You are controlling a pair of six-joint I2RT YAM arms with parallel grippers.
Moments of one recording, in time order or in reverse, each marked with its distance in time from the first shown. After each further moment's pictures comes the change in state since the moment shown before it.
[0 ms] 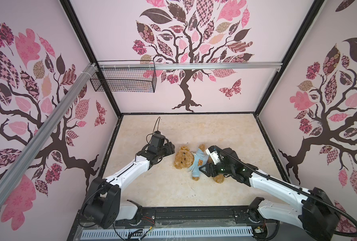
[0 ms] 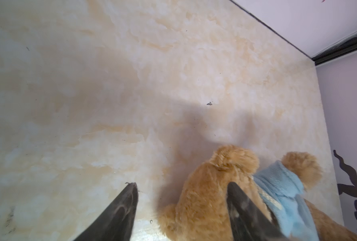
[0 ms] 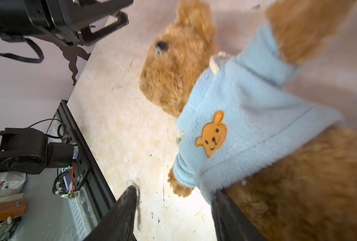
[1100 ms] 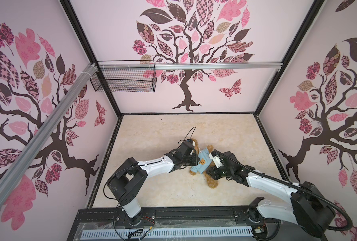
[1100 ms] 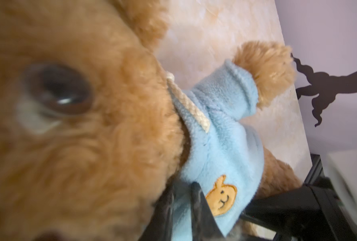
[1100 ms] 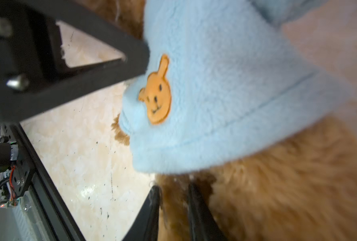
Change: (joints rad) left arm -0.334 0.382 0.131 0.203 0.127 -0.008; right arm -0.069 0.066 -0.124 0.011 0.029 -0.055
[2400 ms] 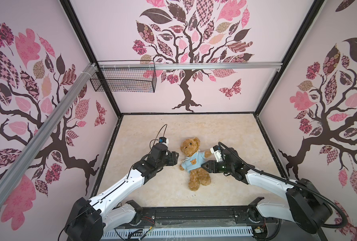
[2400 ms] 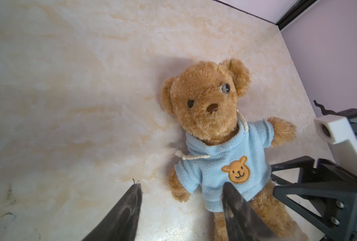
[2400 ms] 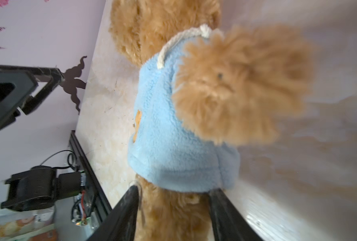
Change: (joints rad) left arm 0.190 -0.590 -0.242 -0.244 -0.195 0.117; right arm -0.066 0.042 0.027 0.177 -0.118 0.209
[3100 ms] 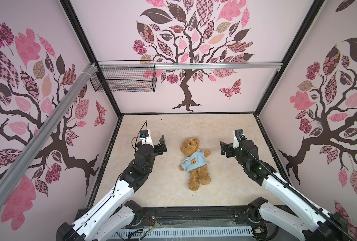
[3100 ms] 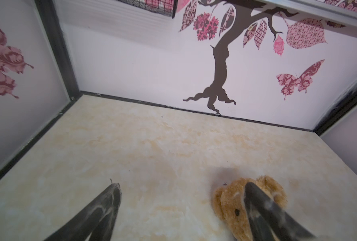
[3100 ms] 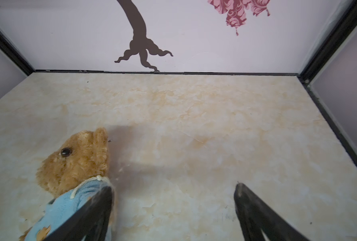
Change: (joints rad) left arm 0.028 -0.219 -0.050 0.273 -0.489 0.254; right arm -0.087 -0.268 0.145 -0.137 0.700 -0.358
